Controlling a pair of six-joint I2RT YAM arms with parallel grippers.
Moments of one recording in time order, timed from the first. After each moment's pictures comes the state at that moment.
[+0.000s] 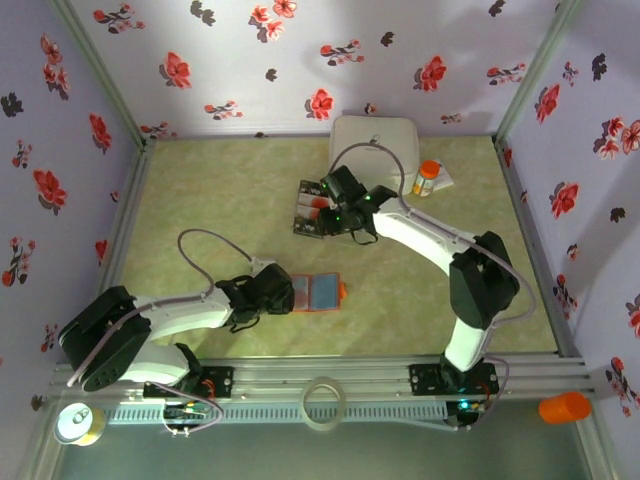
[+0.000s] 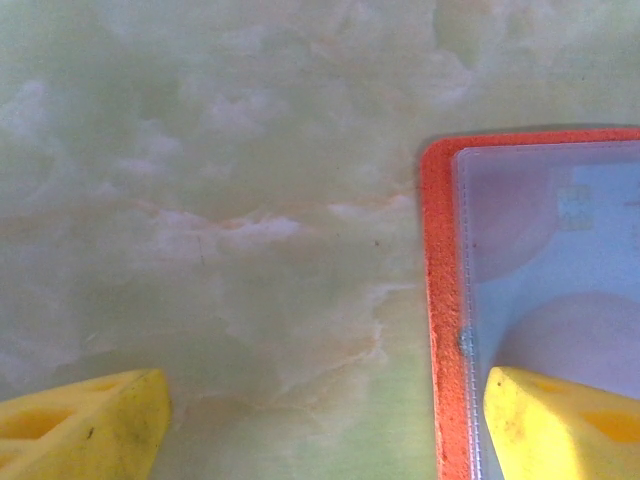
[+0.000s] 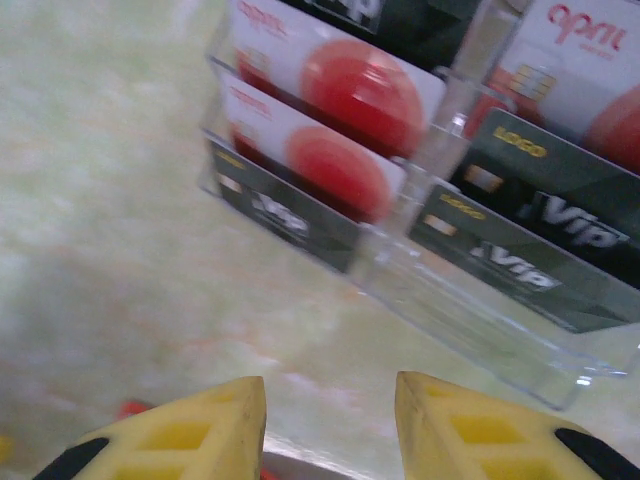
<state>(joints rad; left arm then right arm) -0.94 1.34 0.52 -0.29 -0.31 -0.78 0.71 1.78 1.43 -0.69 0.05 0.35</state>
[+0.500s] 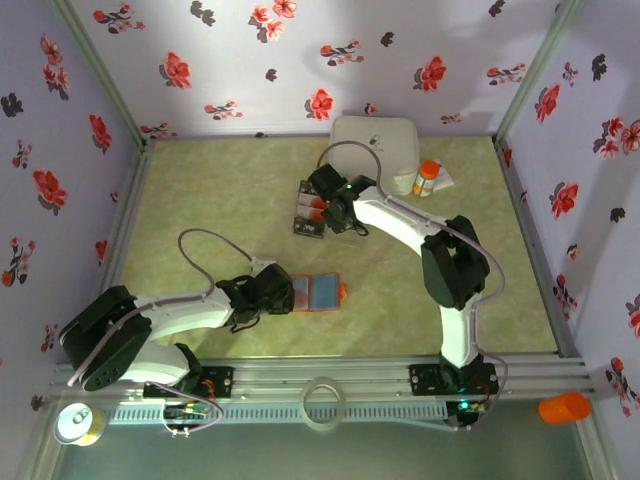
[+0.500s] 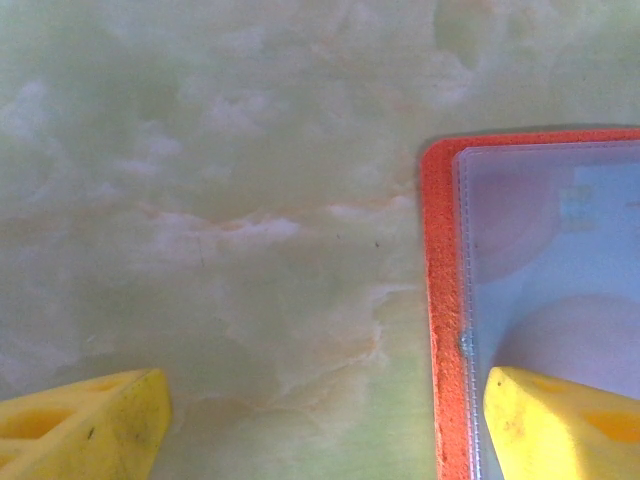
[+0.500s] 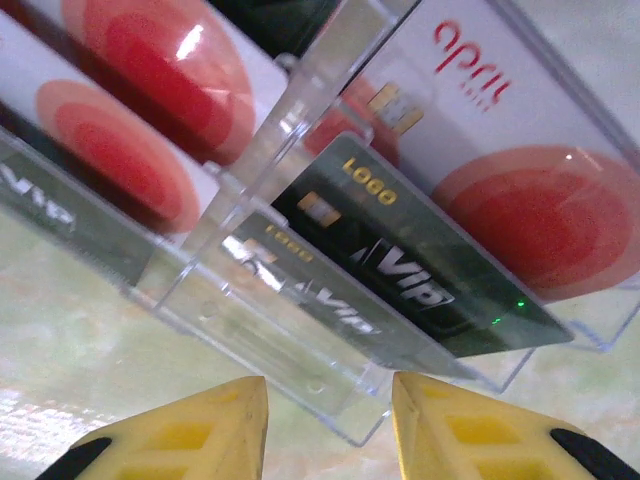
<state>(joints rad) -0.94 1.35 0.53 -0.29 -0.31 -0.78 0.71 1.98 1.63 -0.87 0.34 0.13</state>
